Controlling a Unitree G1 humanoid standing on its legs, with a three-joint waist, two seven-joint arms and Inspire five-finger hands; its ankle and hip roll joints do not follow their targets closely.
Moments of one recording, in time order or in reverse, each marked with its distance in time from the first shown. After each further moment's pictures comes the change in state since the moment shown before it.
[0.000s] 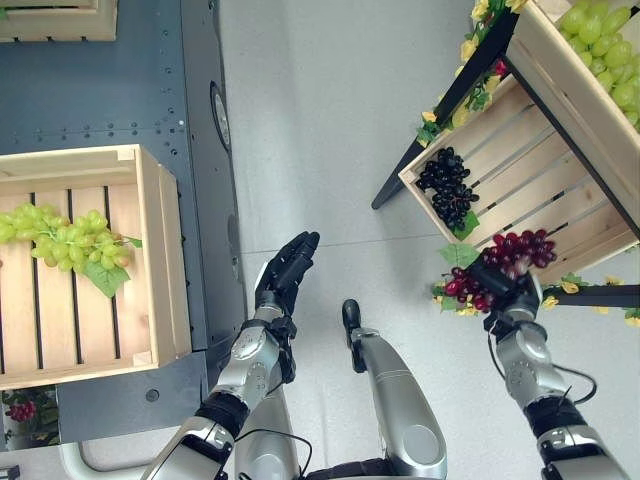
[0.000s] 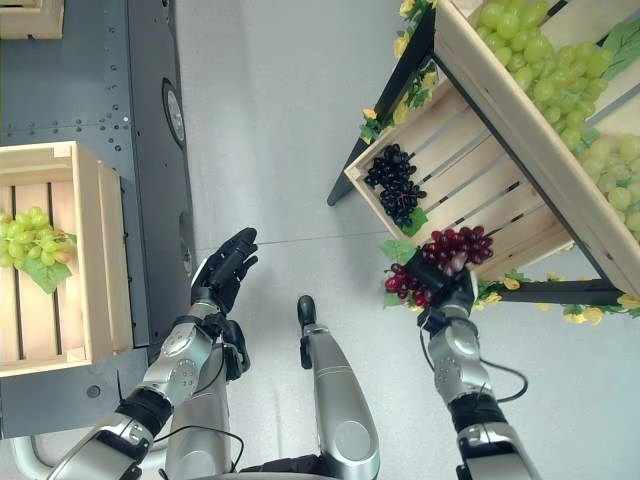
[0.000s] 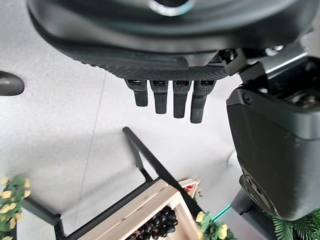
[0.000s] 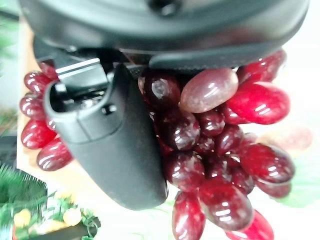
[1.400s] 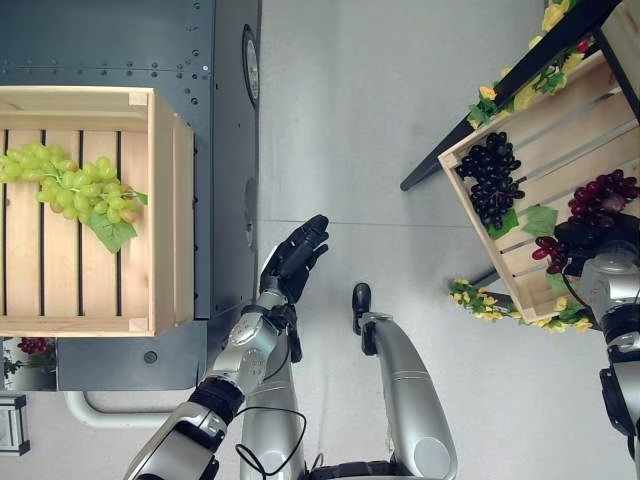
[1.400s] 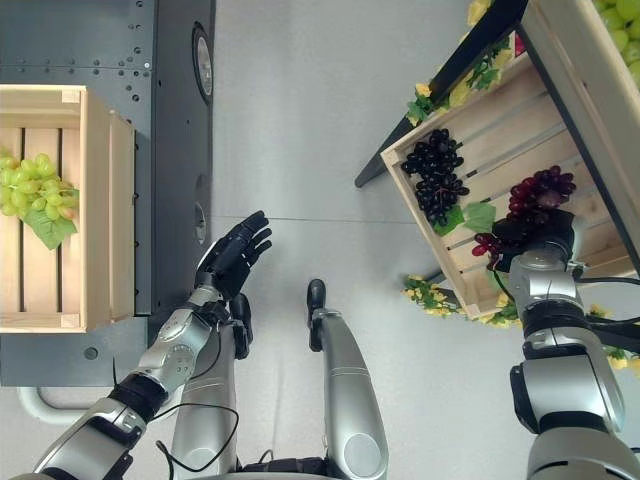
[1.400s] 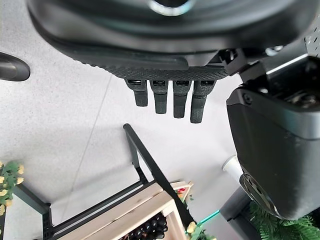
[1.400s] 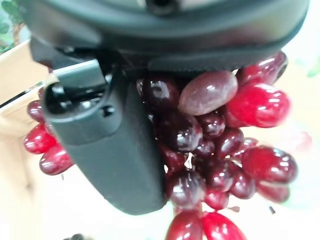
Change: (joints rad) left arm -0.059 0.071 -0.060 -0.039 -0.149 0.007 -0.112; right arm -0.461 -0.309 0.093 0.414 -0.233 0.437 -0.227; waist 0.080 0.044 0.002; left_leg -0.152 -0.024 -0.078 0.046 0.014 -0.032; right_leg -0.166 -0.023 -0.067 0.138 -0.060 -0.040
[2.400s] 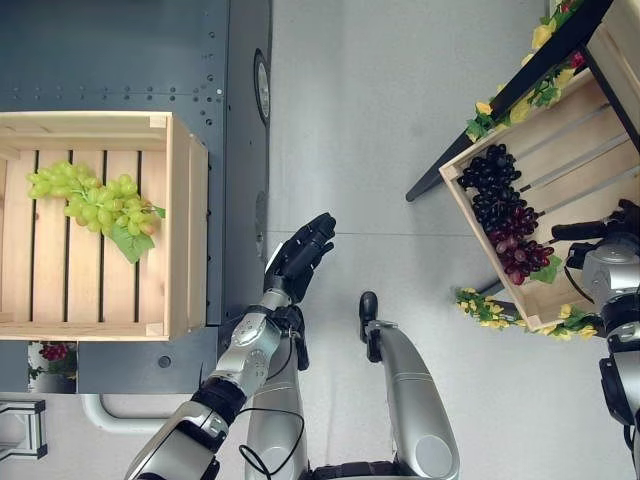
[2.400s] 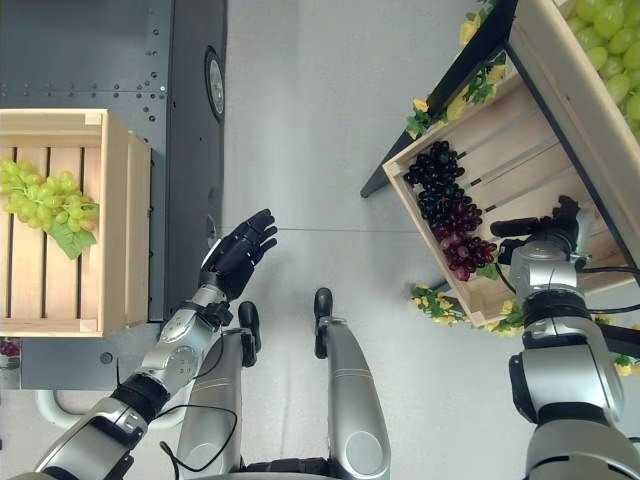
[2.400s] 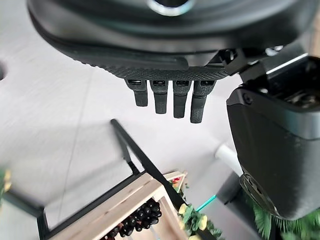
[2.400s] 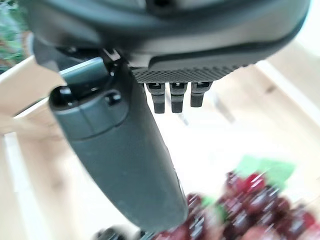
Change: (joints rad) left arm -0.002 0.019 -0.027 -0.069 0.148 -0.077 0.036; right arm 0.018 0.010 0.007 -0.095 -0.033 -0.062 0.063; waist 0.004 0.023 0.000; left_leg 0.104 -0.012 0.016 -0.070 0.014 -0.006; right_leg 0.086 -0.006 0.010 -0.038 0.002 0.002
